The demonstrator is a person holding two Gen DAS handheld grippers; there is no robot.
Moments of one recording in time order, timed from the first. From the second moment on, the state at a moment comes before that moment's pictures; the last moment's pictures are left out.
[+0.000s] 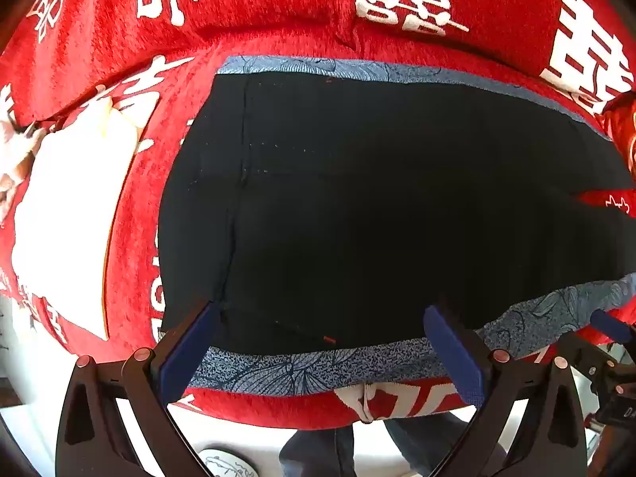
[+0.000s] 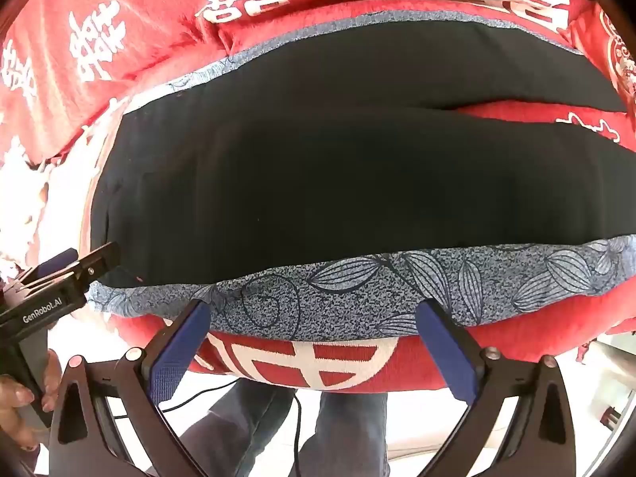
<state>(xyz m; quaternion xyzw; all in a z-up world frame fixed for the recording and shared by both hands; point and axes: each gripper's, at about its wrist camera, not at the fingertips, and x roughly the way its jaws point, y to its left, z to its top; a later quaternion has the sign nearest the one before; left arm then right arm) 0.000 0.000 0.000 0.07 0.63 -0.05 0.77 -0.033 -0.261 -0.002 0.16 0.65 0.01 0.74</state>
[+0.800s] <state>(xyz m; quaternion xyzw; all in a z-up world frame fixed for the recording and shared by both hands) -0.012 -0.005 -0.017 0.07 0.66 -0.04 0.75 -0.022 -0.254 -0.006 0.11 0.66 0.00 0.74</state>
